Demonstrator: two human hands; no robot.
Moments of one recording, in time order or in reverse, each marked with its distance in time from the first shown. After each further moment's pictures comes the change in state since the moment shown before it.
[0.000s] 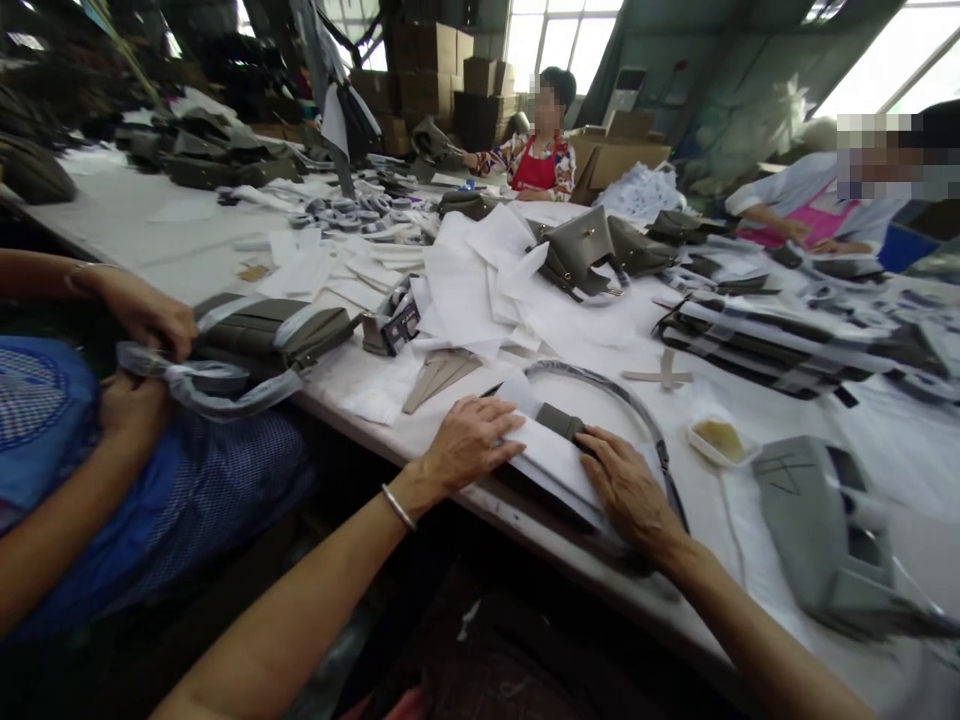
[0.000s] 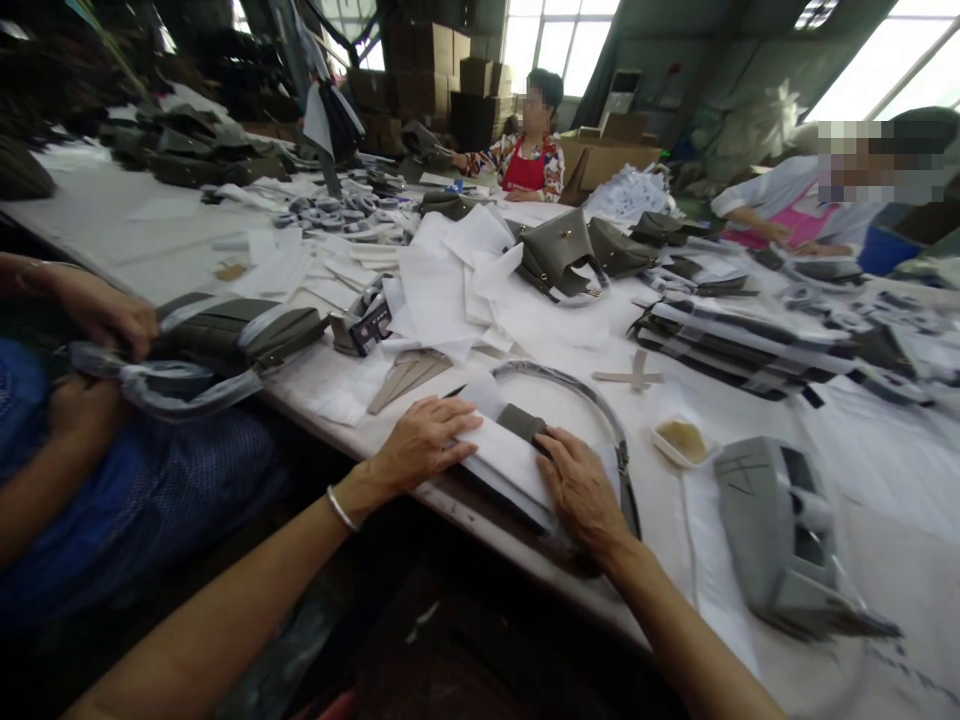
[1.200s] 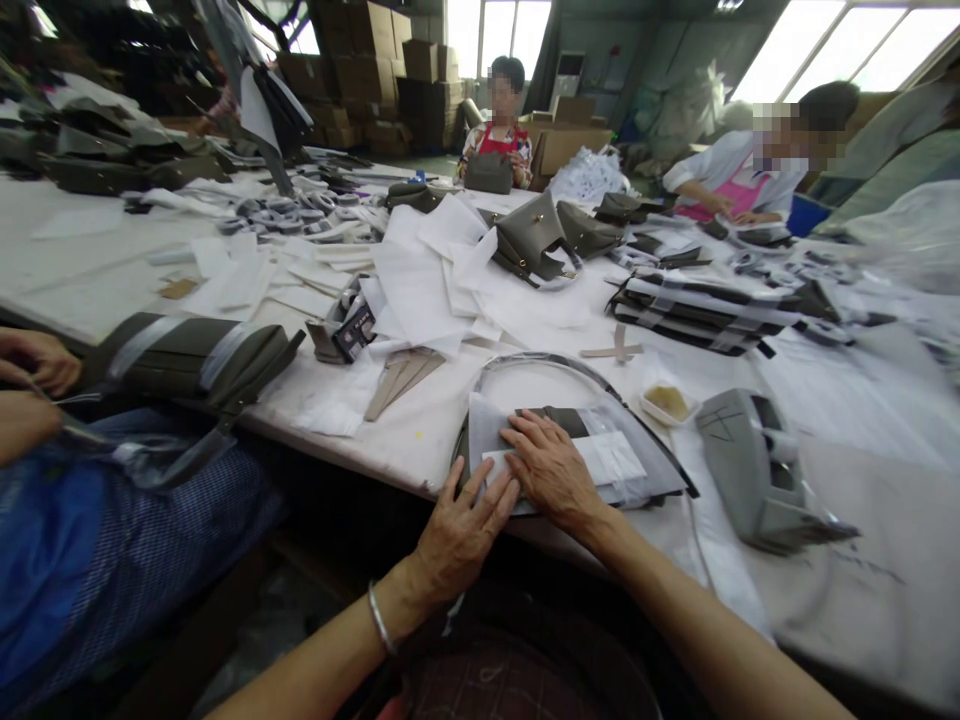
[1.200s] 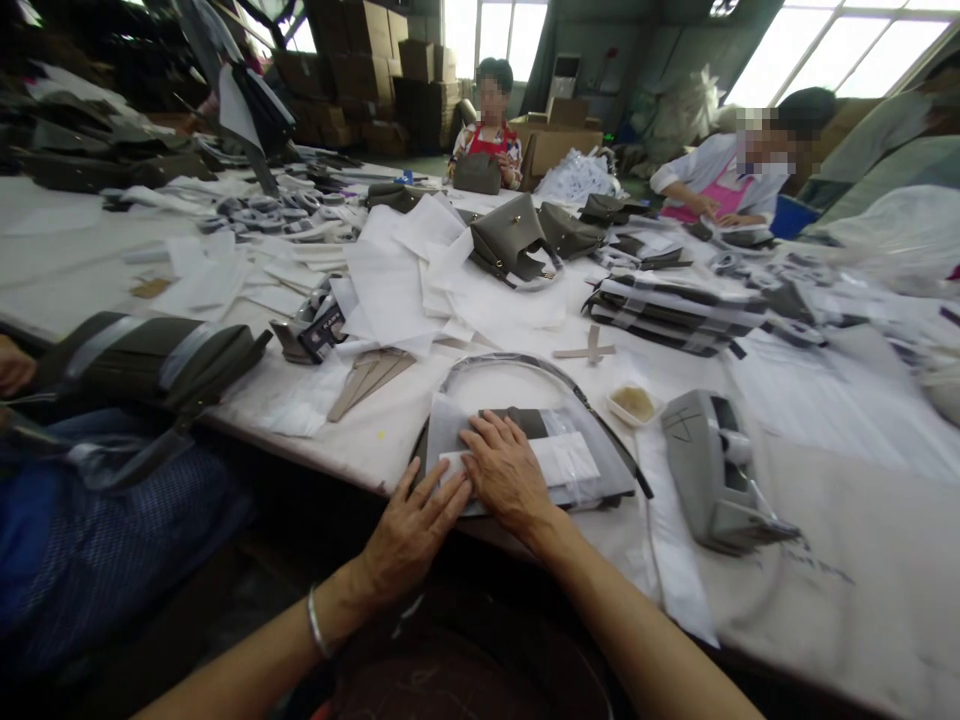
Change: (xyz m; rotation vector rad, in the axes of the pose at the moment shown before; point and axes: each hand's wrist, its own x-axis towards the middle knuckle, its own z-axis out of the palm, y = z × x) left_hand -0.076 0.061 0.046 0.172 0.014 0.195; right_hand 0.009 -0.058 0.013 -0.109 -0.074 -0.100
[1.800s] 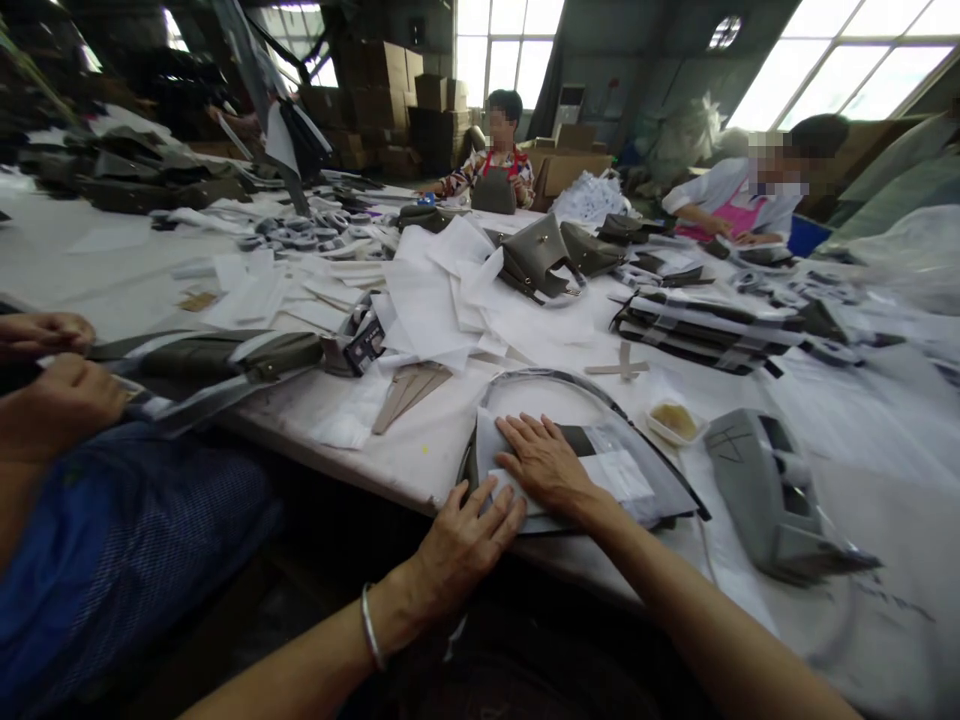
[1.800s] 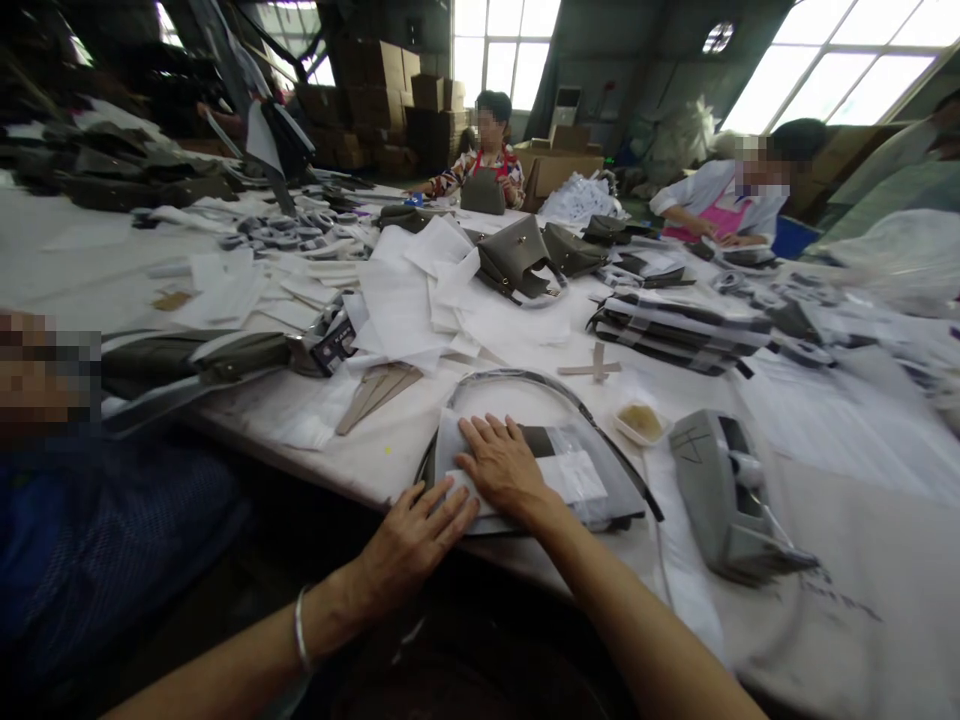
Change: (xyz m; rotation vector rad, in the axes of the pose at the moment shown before) left_hand 0.010 -0.010 -0.017 0.091 -0.111 0.085; right_hand 0.040 0.009 0.004 0.009 -0.230 0.057
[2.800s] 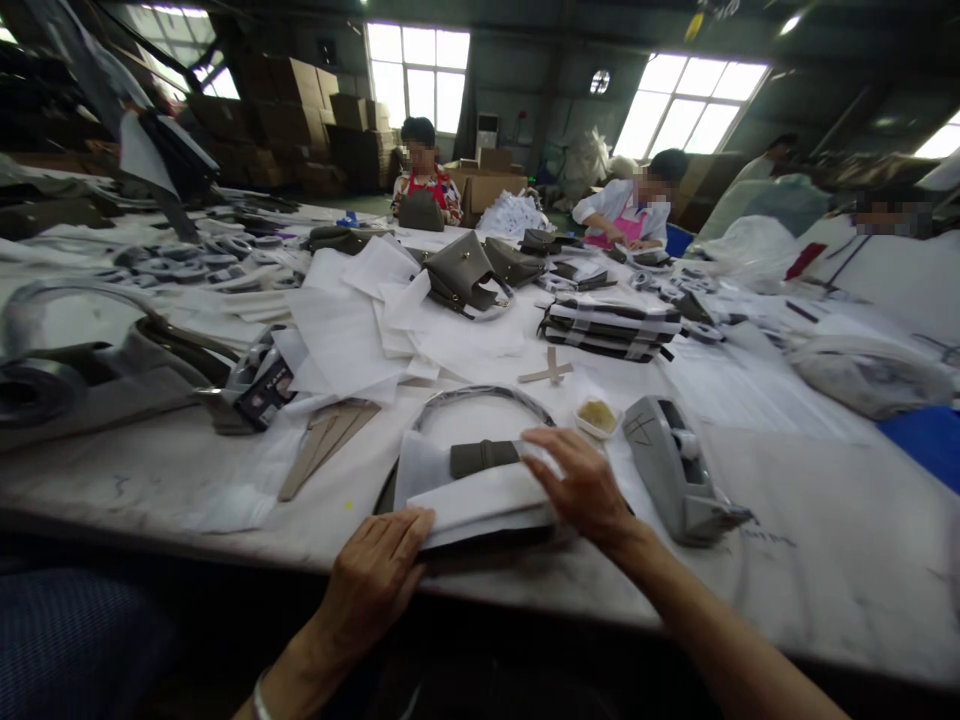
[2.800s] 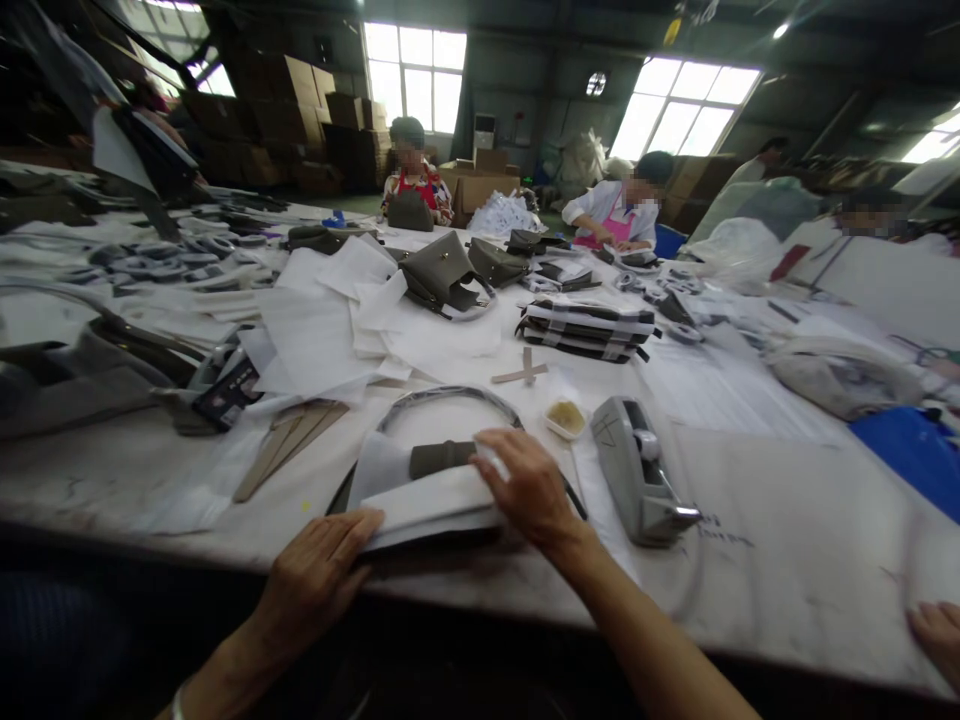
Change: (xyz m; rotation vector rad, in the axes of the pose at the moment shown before) left_hand 0.018 -0.040 -0.003 -0.161 0.284 -0.066; right_hand -0.072 0.062 -0.058 0.159 0.566 0.041
